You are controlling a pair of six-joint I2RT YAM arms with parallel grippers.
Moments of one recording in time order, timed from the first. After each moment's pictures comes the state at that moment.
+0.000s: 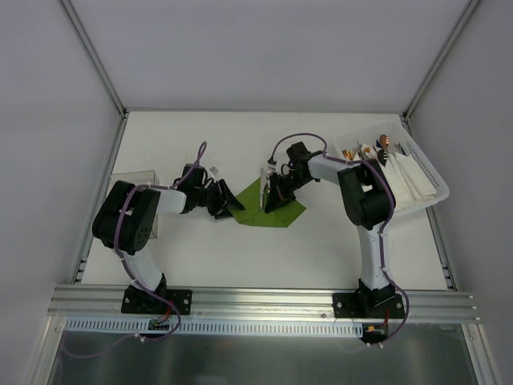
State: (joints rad) left arm -0.30 1.76 0.72 0.17 0.69 -0.89; right arm 0.46 2.17 1.44 -0.61 -0.85 0.19
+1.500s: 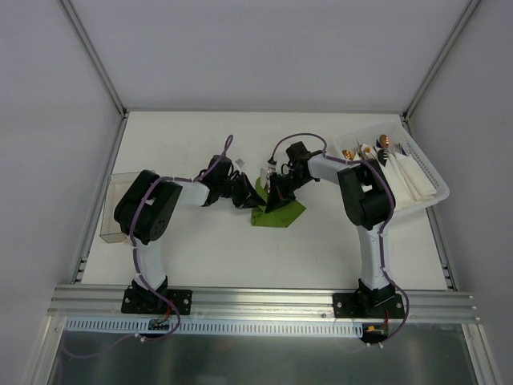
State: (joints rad) left arm -0.47 1.90 0.92 0.24 0.67 -1.03; right arm 0.46 2.17 1.45 -0.62 -0.83 0.21
